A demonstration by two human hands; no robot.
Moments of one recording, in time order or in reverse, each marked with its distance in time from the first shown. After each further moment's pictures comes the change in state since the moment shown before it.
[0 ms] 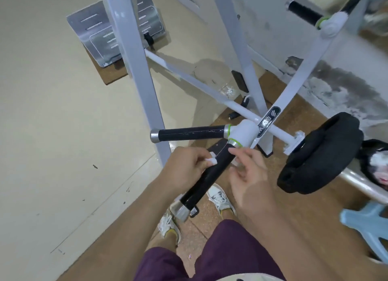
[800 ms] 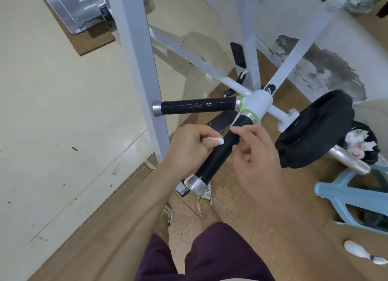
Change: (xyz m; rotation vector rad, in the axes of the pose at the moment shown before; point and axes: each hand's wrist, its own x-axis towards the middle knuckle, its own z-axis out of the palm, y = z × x) left_hand -0.024 -0.022 -0.004 -0.334 0.022 -0.052; right_hand -0.019 -0.018 0.027 -0.287 0.066 -0.157
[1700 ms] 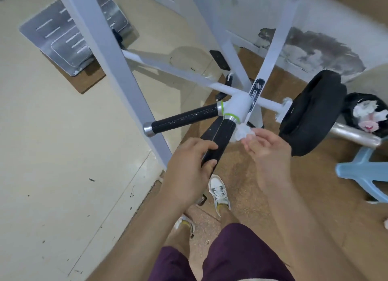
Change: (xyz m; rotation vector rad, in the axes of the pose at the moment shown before) left_hand -0.028 0.026 0.011 0.443 -0.026 0.204; right_hand 0.006 0.020 -0.018 0.935 0.328 0.737
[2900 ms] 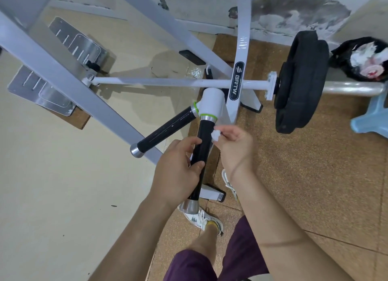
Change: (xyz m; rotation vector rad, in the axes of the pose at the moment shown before) left_hand 0.028 0.005 0.002 0.151 -0.140 -0.026; right_hand 0.016 0.028 0.027 0.088 0.096 -0.049
